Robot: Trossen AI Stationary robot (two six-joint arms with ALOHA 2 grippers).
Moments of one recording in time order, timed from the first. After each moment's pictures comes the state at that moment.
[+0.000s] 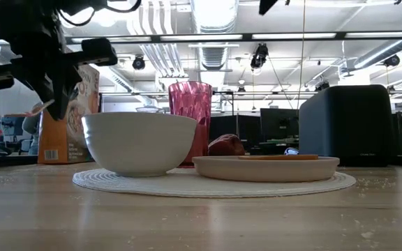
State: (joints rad) left arm -0.18 1.20 0.76 -0.76 0.04 1.17; right arm -0.07 1.69 2.13 -1.55 0.20 0.05
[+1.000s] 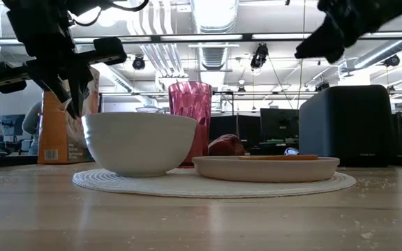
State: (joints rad) left arm -0.15 1.21 0.76 -0.68 0.01 1.16; right arm -0.10 0.71 0.61 -0.30 0.12 0.09
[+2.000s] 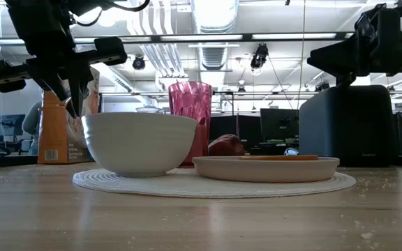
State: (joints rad) left arm -0.14 1.21 0.76 -0.67 0.04 1.14; right arm -0.10 0.54 0.01 0.49 0.12 0.06
